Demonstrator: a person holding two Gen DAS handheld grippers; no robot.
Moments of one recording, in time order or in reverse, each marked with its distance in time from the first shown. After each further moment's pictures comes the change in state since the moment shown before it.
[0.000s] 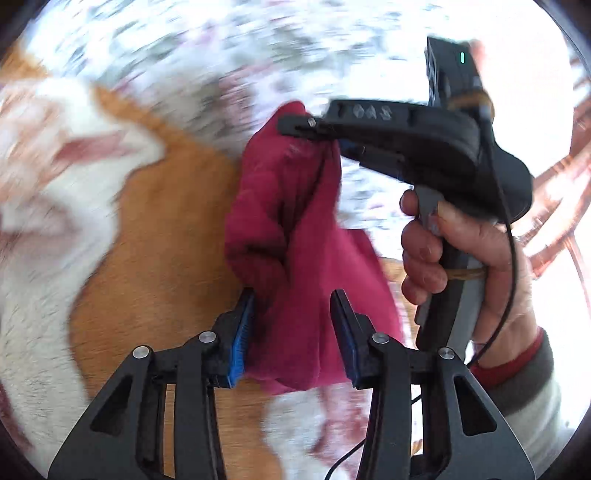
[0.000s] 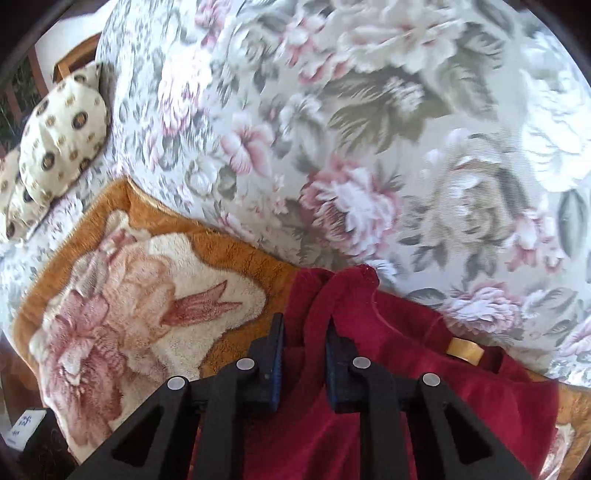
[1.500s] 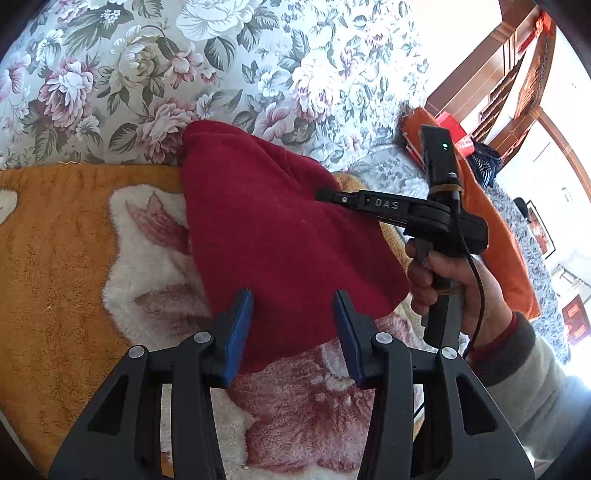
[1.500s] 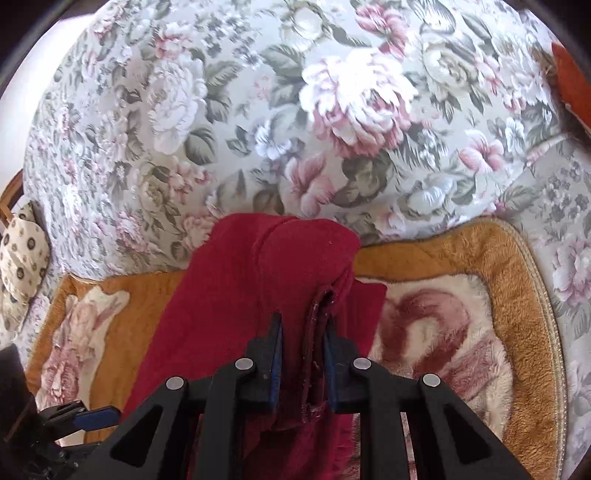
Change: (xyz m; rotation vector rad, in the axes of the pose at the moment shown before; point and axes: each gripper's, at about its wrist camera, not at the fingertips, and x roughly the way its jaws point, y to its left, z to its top) left arm 0.073 -0.095 -0.038 0.385 0.242 -0.026; right arm -0.092 -0.202 -0.169 0.420 -0.088 -0.158
